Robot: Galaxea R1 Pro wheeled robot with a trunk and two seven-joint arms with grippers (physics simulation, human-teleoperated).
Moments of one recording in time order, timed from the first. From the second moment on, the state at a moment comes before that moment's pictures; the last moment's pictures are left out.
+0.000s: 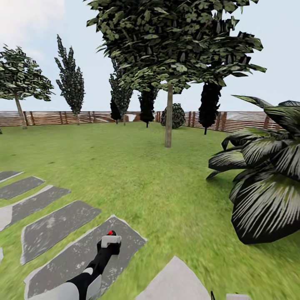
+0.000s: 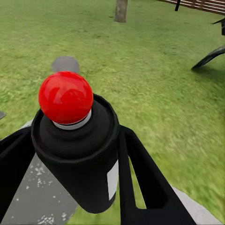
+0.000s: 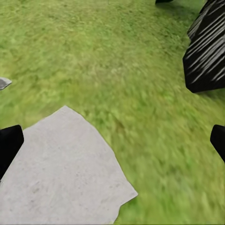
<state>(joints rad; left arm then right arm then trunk) -0.64 -0.05 0.02 -0.04 0.03 -0.61 -0.15 -0.20 -0.10 0.21 -0.34 -0.15 -0.51 -0.20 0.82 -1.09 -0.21</state>
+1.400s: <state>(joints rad) -0.64 -0.08 0.02 -0.04 0.03 -0.61 -0.15 -0.20 -0.09 0.21 -0.34 -0.16 -0.51 -0.20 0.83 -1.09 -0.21</state>
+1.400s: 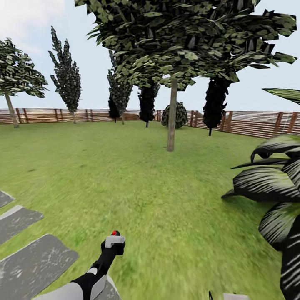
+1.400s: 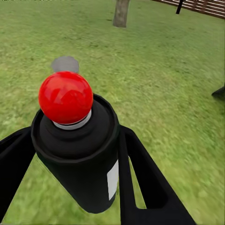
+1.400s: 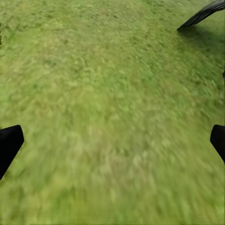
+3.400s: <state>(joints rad) -0.64 -0.09 0.02 -0.04 0.03 -0.61 -0.15 -0.20 -0.08 0.21 -0.34 -0.15 -0.51 -0.20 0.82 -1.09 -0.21</state>
